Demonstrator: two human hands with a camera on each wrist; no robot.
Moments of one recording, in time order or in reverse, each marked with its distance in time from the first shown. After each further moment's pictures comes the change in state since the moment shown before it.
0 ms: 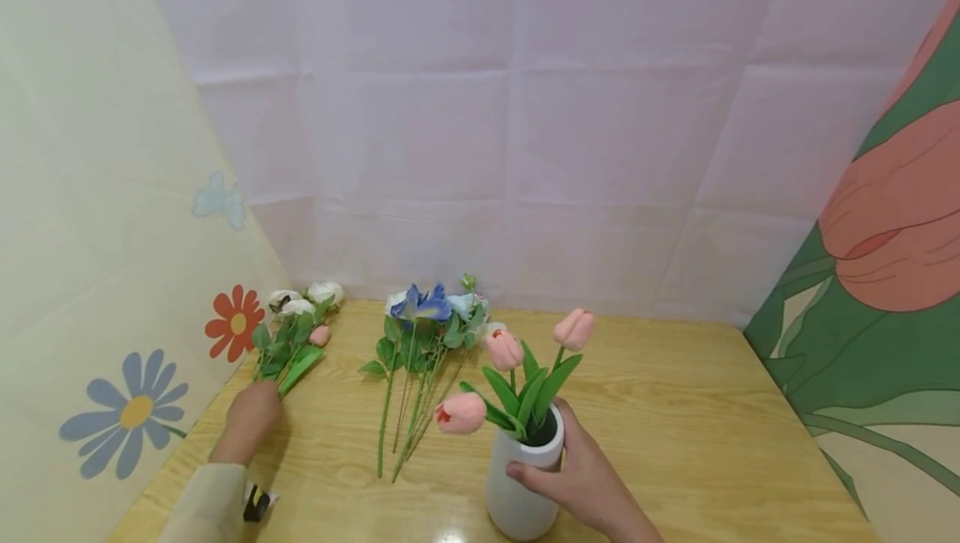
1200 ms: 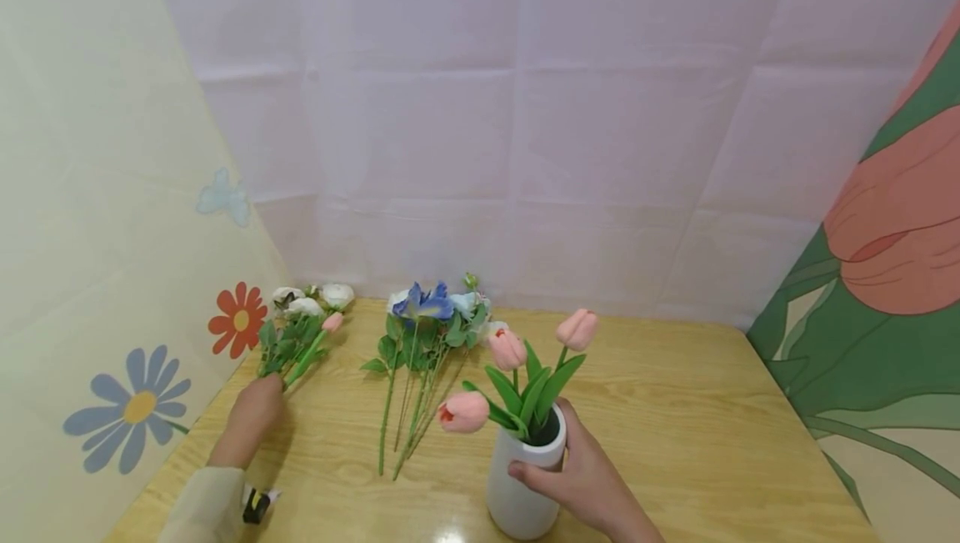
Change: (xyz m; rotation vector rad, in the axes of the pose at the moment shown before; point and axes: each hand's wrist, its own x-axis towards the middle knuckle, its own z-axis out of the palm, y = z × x) left_hand -0.001 0.000 -0.002 -0.050 0.035 0.071; right_hand 0.000 -0.003 0.000 -0.002 -0.001 0.014
